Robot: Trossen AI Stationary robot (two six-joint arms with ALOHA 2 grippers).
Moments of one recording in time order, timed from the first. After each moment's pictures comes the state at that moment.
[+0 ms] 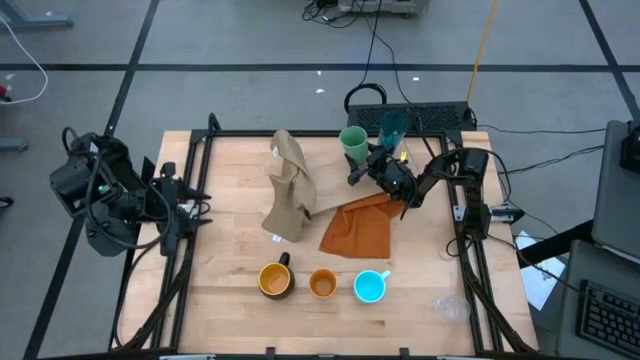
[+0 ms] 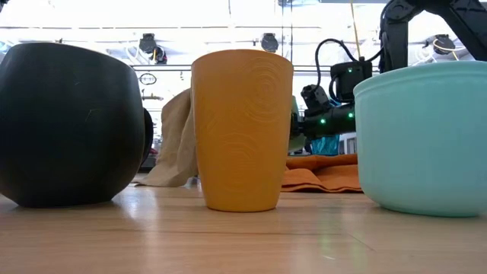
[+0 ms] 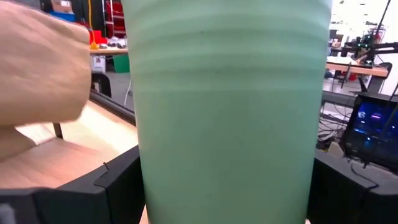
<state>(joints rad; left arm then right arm) -0.92 1.11 1.69 -1.57 -0.83 -0.81 -0.40 1.99 0.50 1.49 0.47 -0.06</state>
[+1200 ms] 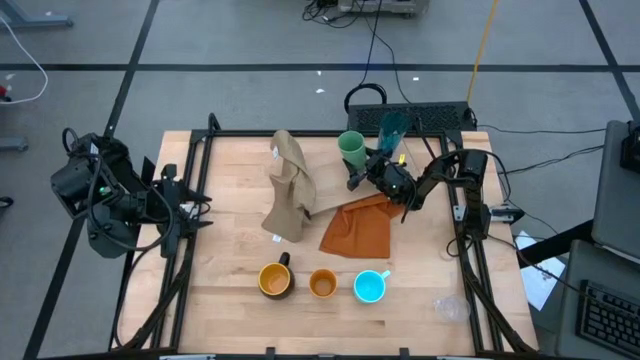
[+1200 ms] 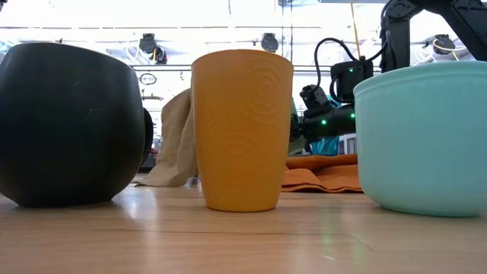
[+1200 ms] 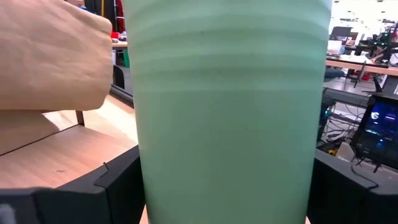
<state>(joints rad) -0.92 1.12 1.69 -1.57 -0.81 -0.81 -0.37 1.99 0.50 1.48 0.47 -0.07</state>
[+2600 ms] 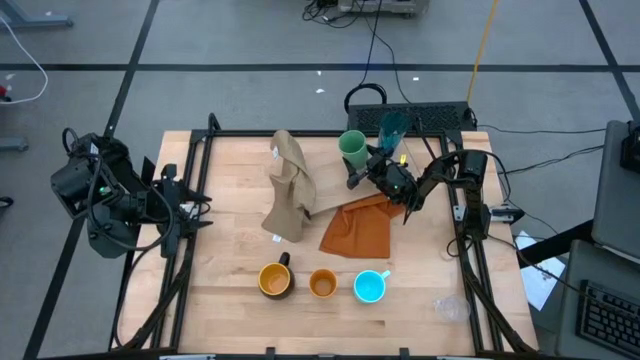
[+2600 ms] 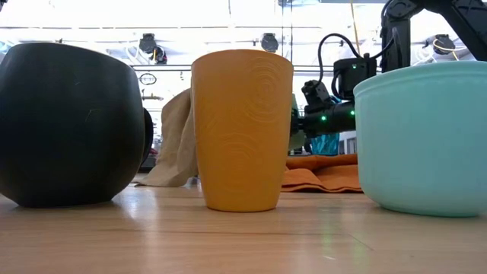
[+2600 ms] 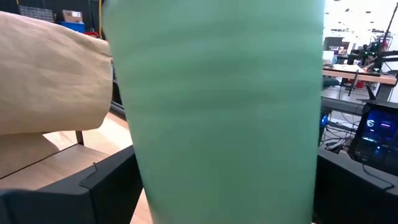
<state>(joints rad) -0.91 1.12 1.69 -1.57 -0.81 -0.82 -0.35 1.99 0.50 1.54 0.49 -0.08</state>
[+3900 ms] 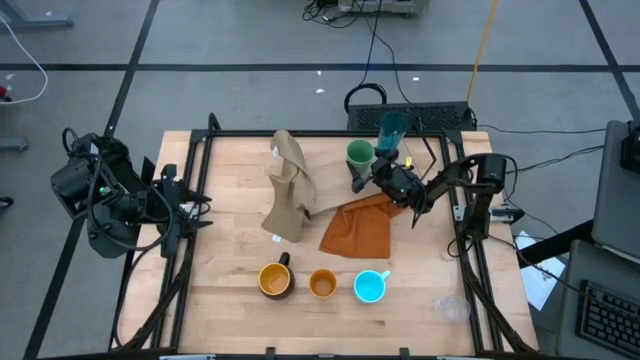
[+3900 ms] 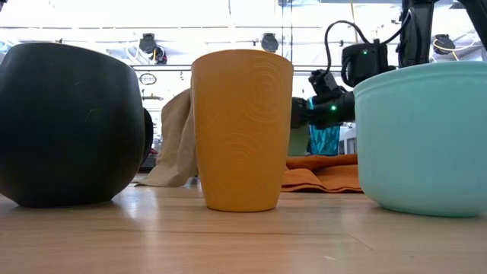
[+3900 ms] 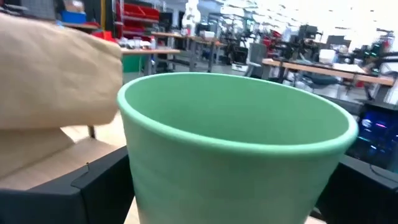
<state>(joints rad) -0.91 1.12 1.69 -1.57 -0.81 -0.82 -0.30 1.84 0.42 1.43 0.53 -0.09</state>
